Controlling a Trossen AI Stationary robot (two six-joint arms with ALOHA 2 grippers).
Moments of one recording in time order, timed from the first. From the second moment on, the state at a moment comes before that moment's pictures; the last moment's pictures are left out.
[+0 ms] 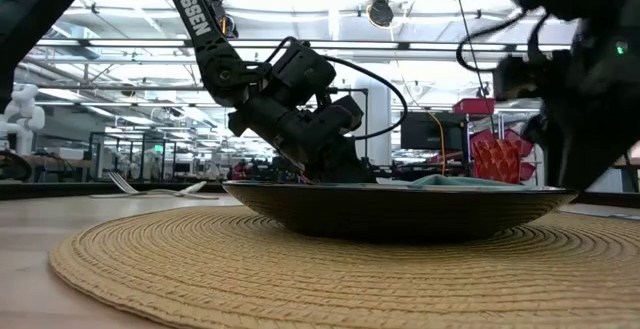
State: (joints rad) left arm 0.17 2.14 1.03 0.40 0.36 -0.10; right arm 0.36 1.36 0.59 -0.45 0.12 0.65
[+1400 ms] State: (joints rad) left arm 0.17 2.14 1.03 0.39 0.36 -0.10; right arm 0.41 1.51 0.77 -0.73 0.33 0.56
